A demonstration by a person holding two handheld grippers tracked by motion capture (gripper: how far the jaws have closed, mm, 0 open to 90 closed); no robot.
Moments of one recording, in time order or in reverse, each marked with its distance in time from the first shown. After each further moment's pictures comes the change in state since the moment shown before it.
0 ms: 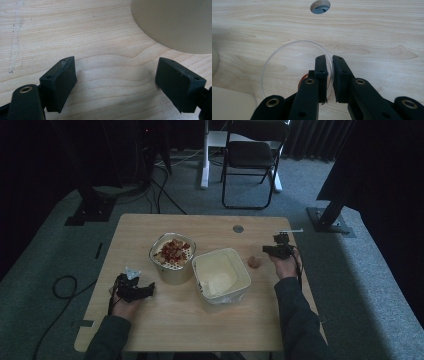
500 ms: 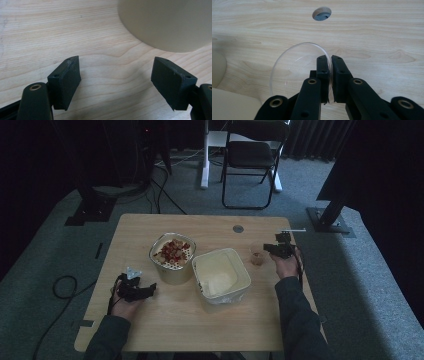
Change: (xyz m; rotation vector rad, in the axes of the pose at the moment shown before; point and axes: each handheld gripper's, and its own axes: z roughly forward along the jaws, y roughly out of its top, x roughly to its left) left arm -0.005 0.004 -0.006 -0.004 -0.078 0.018; right arm 0.001 0.003 -0.009 -0.042 0.014 0.020
